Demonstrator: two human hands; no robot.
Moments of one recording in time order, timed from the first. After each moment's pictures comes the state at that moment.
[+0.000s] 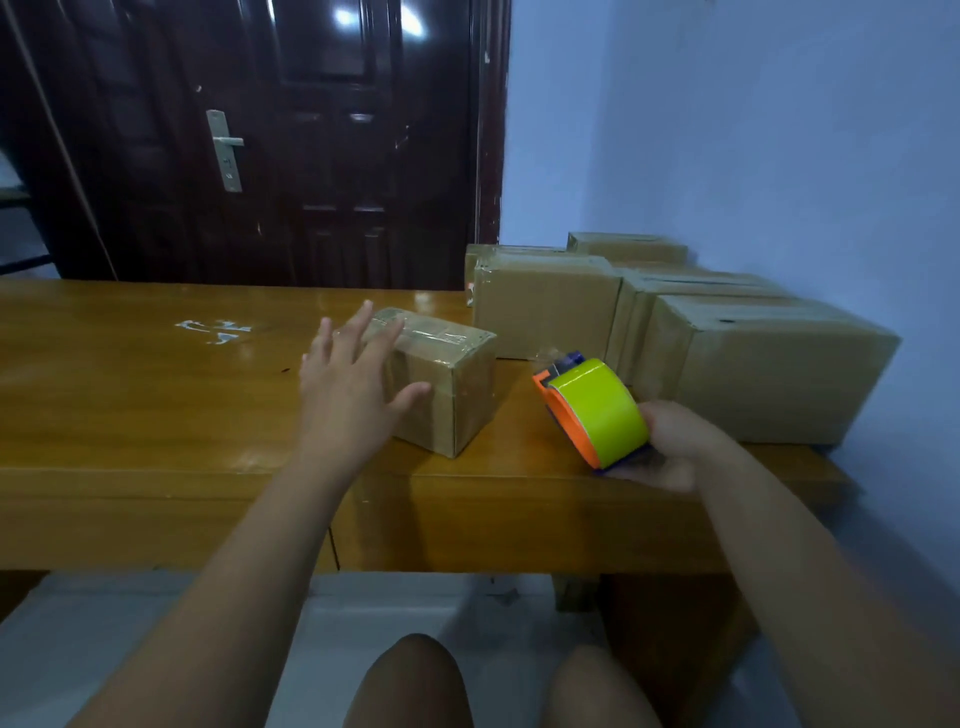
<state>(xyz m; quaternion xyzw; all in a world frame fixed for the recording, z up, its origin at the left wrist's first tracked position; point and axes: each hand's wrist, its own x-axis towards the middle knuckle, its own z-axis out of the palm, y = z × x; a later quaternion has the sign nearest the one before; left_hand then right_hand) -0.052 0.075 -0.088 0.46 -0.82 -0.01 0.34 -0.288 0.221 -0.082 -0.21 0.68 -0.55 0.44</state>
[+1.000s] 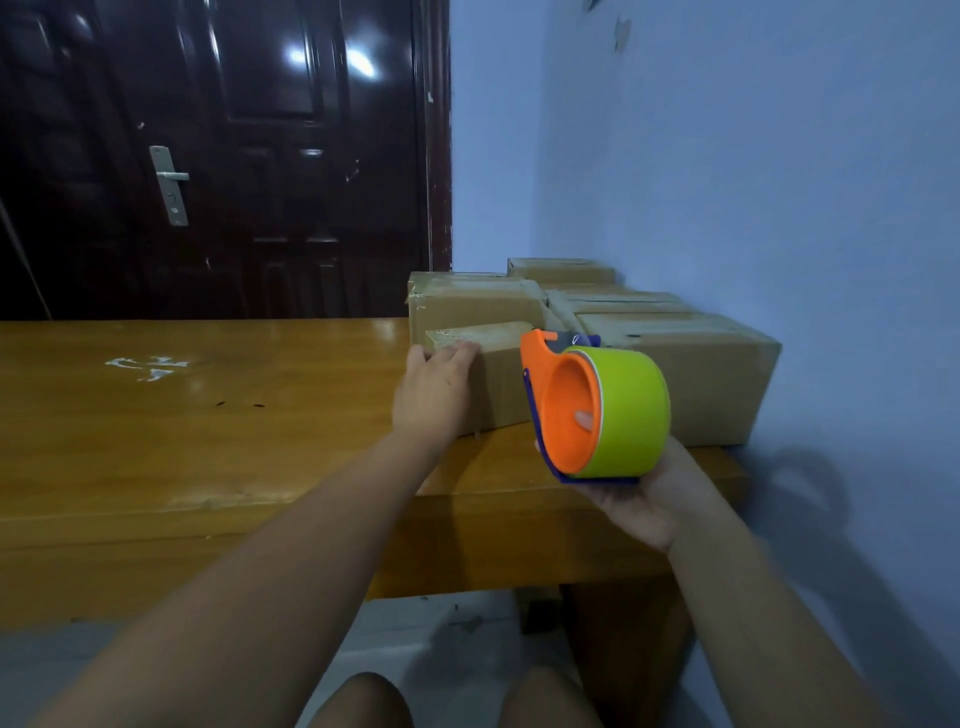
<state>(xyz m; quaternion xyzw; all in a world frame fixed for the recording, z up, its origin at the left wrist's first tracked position) -0.187 0.098 -0.084 0.38 -0.86 0.01 0.33 -0.277 0.291 -0.072 -0.23 0.42 -0.74 0.46</state>
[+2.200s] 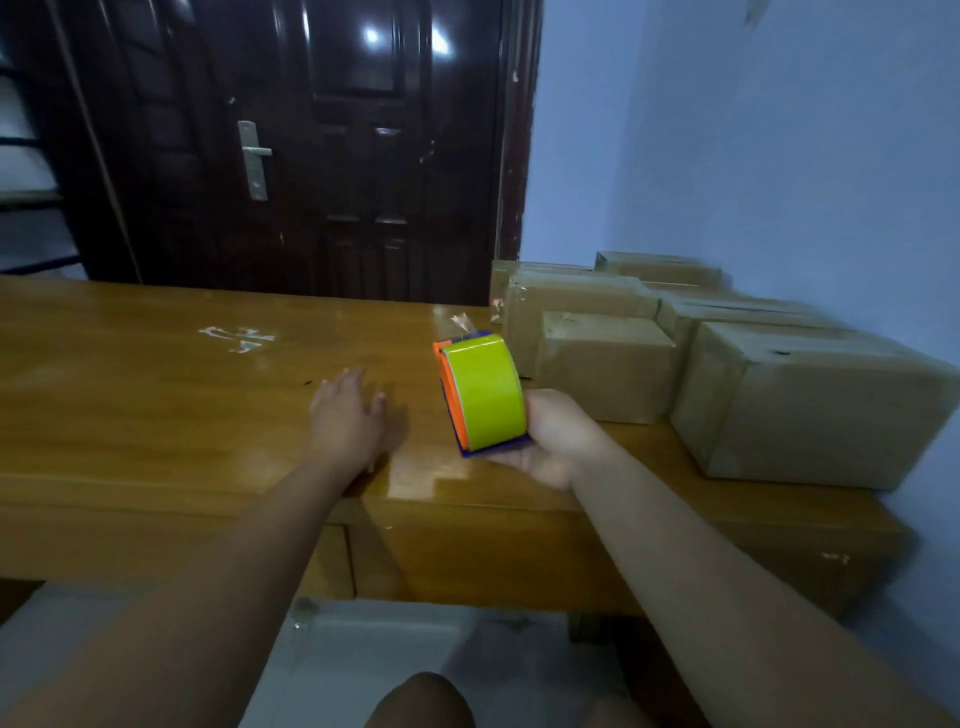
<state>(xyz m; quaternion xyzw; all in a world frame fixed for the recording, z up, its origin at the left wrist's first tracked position) -0.041 -0.002 -0.129 0.53 -0.76 -0.15 0.35 -0.194 0.135 -0.068 -0.31 0.57 -0.57 0.51</state>
